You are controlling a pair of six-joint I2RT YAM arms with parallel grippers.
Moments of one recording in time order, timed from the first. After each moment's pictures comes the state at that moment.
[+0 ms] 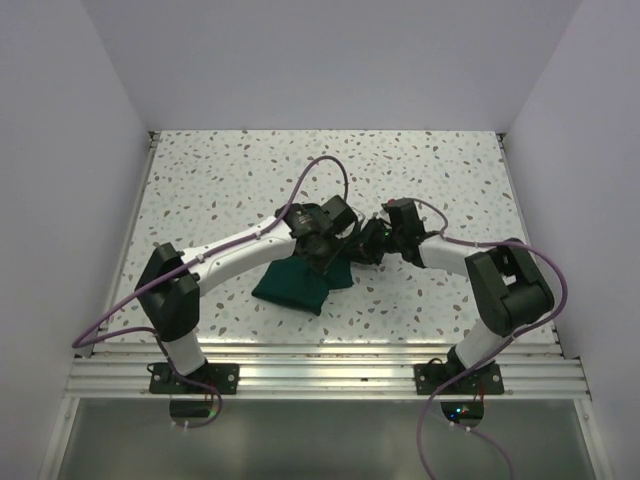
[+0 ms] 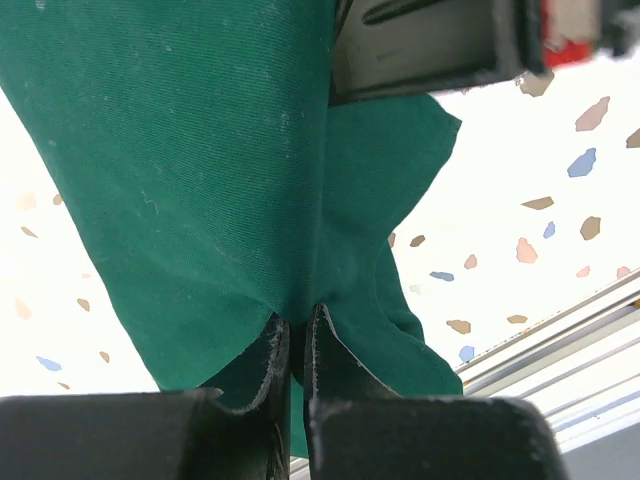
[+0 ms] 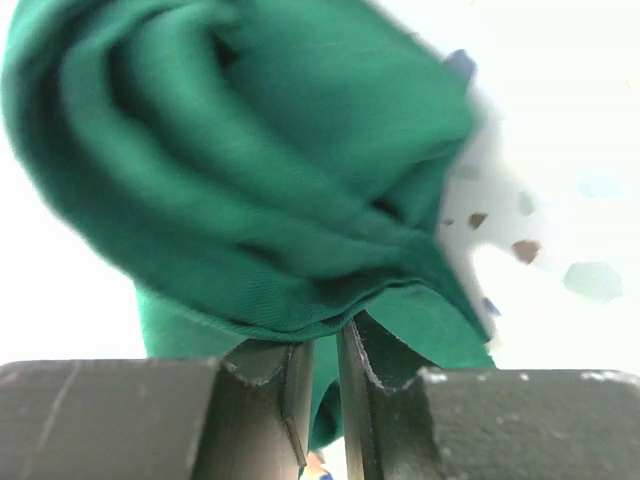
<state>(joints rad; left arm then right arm) -0.91 1.74 1.46 -0.91 -0.15 -0.20 0.41 1.68 0.78 0.12 -0.54 1.13</state>
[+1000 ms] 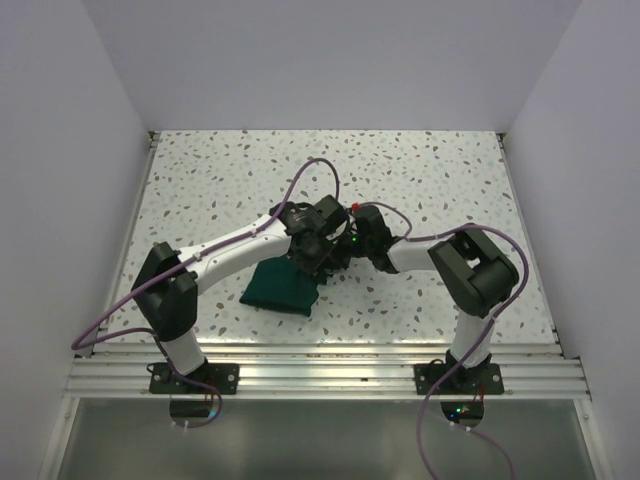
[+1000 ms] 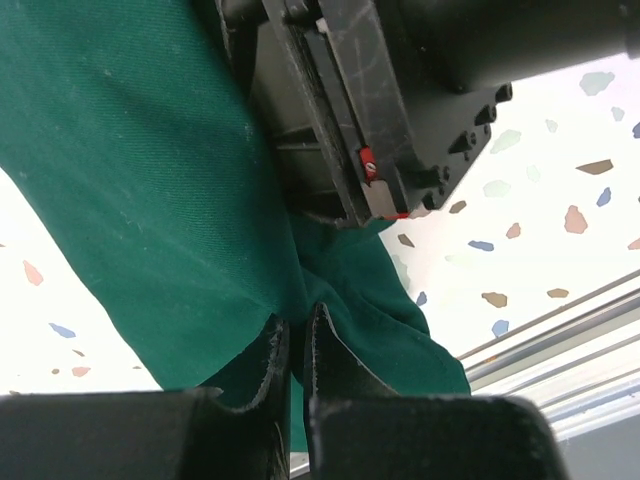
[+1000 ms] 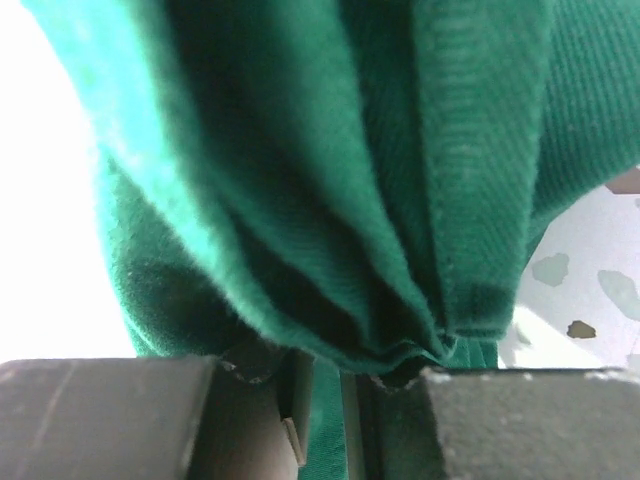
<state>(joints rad) -0.88 1.73 1.43 -0.96 -0.13 -0.17 0.61 1.86 0.86 0.38 -0.55 1.24</state>
